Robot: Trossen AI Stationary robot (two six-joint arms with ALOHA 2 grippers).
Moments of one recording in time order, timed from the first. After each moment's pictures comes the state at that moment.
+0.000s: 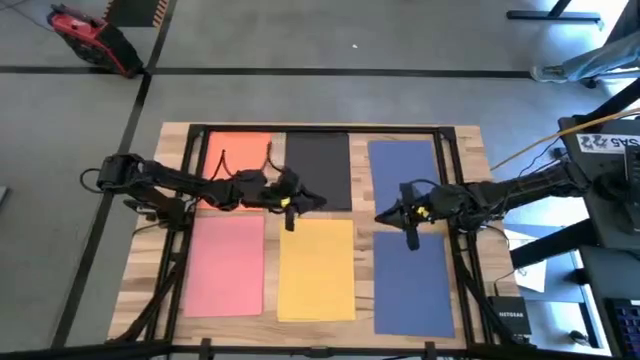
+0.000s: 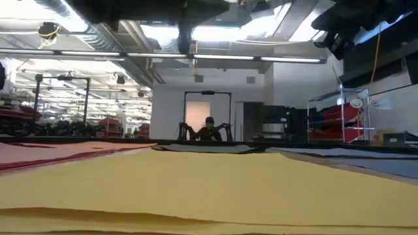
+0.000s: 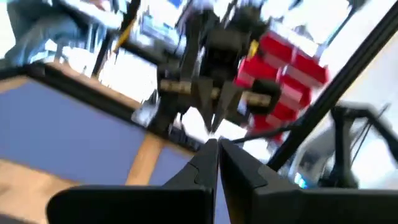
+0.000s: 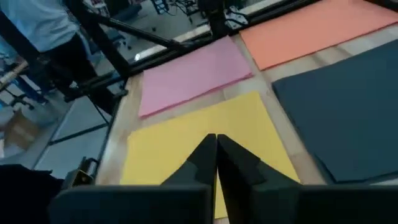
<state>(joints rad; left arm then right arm) 0.01 1.45 0.68 0.86 -0.02 -0.49 0.20 0.78 0.52 -0.10 0.09 0.44</state>
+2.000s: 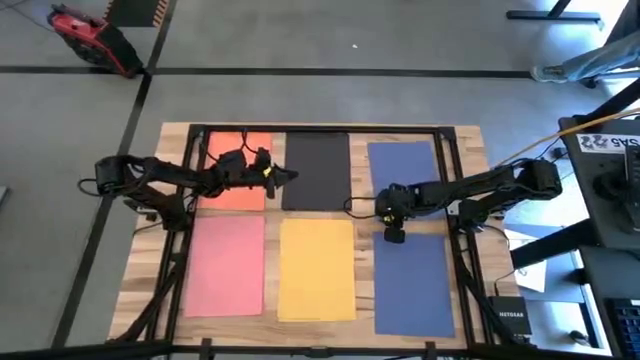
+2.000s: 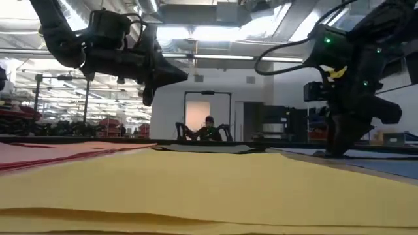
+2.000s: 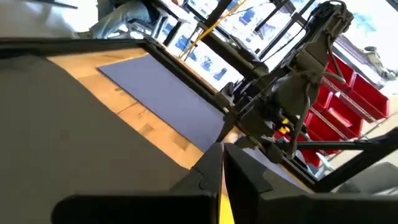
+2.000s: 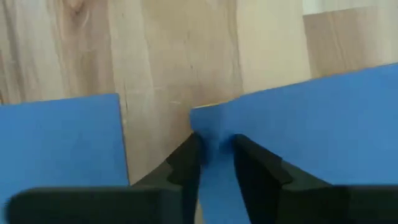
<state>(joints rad) 0.38 1.41 0.38 0.93 0.23 -0.63 -0.06 1.35 0.52 -0.40 0.06 0.07</state>
